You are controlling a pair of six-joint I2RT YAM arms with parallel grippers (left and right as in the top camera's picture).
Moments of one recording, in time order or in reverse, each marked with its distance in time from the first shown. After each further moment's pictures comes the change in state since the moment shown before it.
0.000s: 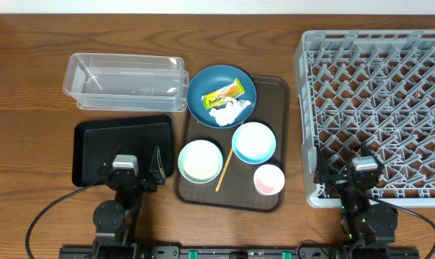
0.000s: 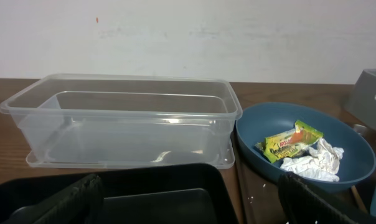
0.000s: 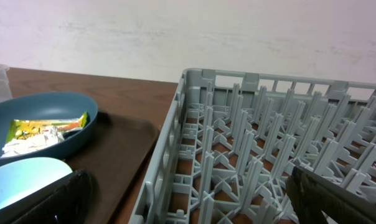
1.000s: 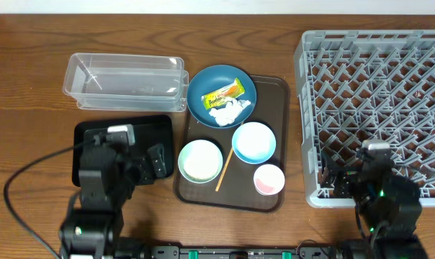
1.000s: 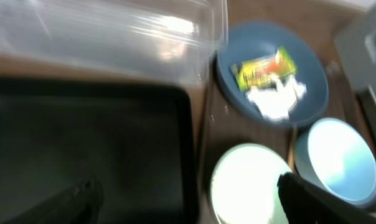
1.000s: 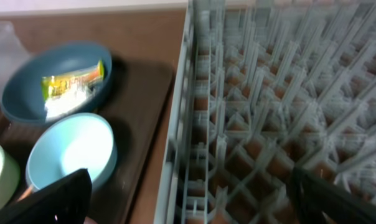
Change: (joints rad) left arm 0.001 0.666 0.665 -0.628 0.122 -0.189; right arm 0.000 0.430 0.550 -0.589 -0.020 0.113
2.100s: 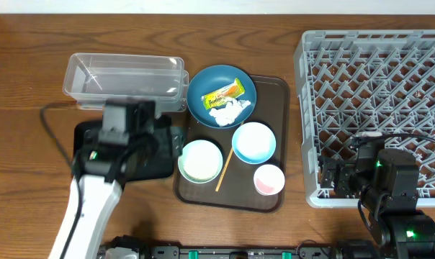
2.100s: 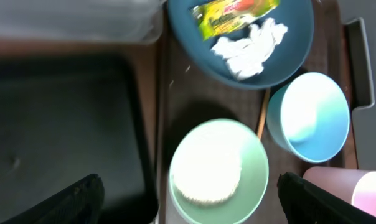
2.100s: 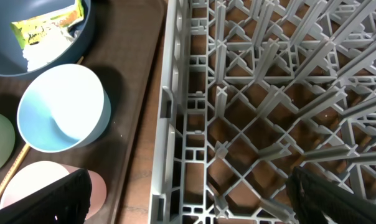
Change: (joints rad) left arm -0.096 0.463 0.268 -0.078 0.101 0.053; right arm 0.000 0.212 0.138 -0.190 0.004 0.004
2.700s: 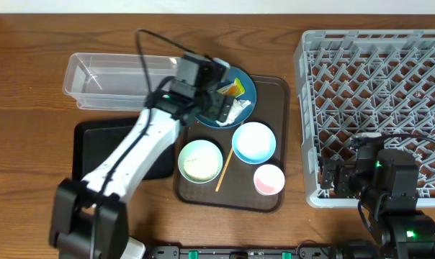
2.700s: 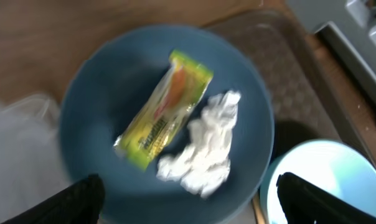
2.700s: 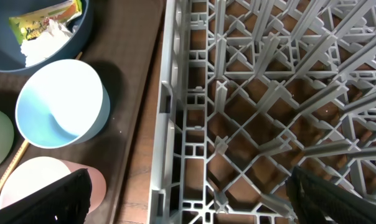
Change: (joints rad) left arm -0.275 0.520 0.280 0.345 -0.114 0.241; right arm 0.000 0.000 0.001 -0.016 0.000 0.000
